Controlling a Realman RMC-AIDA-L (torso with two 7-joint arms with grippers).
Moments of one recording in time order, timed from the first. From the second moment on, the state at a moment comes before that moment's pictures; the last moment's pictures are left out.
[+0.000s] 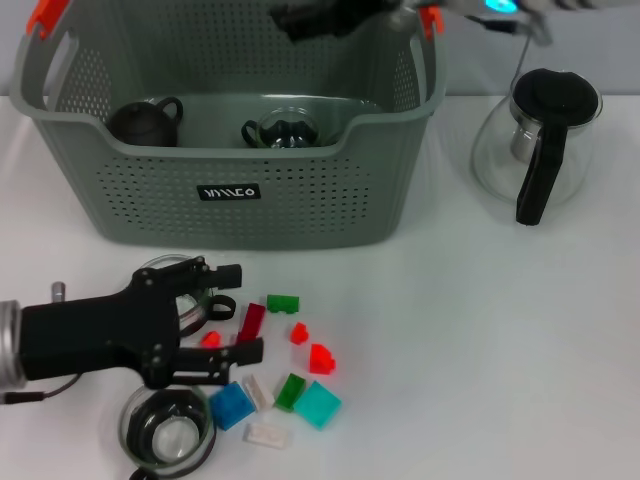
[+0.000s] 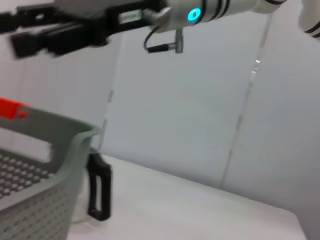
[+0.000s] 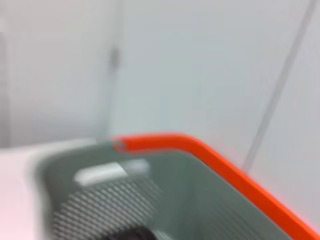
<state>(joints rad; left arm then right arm) -0.43 -2.10 0.44 0.64 2.14 1.87 -1.16 0.81 2.10 -1.42 -1.27 -2.25 -0.91 2.24</state>
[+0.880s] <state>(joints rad) -0.43 -2.10 0.46 1.04 2.30 1.77 -1.56 0.41 2.10 -1.36 -1.49 -1.85 -1.51 1.89</state>
